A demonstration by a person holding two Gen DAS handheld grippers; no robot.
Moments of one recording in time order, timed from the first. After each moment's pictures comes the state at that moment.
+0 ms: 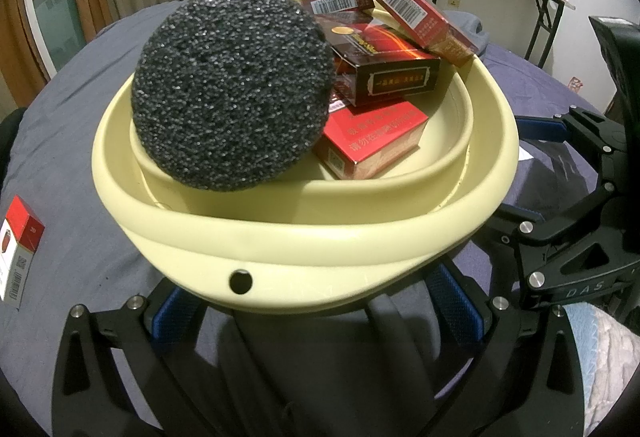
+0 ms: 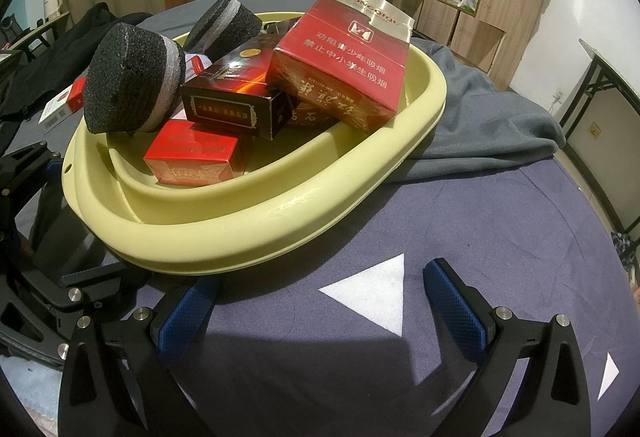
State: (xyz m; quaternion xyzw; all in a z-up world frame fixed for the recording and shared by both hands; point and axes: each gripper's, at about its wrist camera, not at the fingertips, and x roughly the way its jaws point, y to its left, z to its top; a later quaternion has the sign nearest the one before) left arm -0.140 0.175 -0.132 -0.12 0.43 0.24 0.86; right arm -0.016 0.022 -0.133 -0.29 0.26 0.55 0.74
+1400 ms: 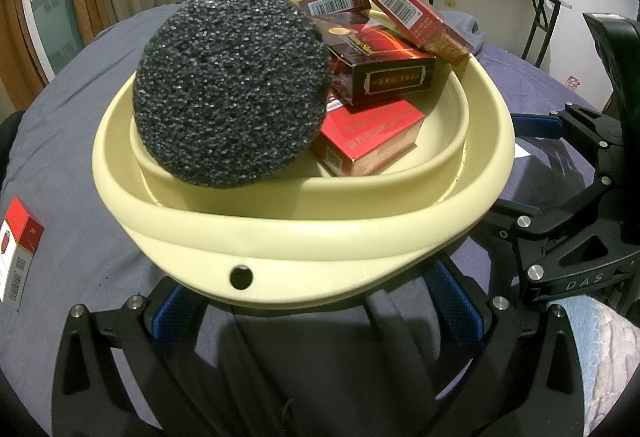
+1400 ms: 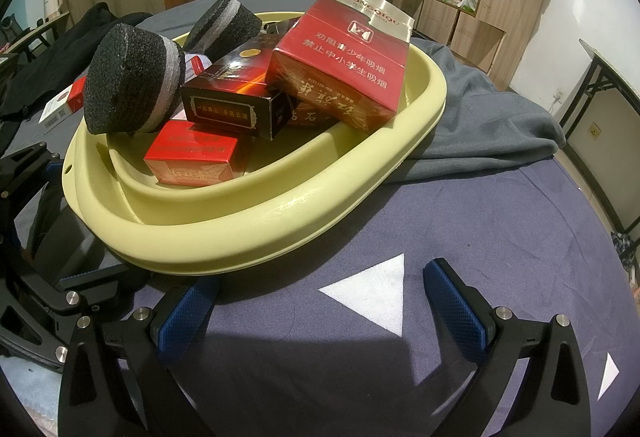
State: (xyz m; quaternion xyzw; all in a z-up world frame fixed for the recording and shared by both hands) left arm -0.150 0.171 -0.132 -0.12 0.43 0.24 0.86; right arm -0.015 0.022 -0.133 -0.29 0.26 0.55 0.74
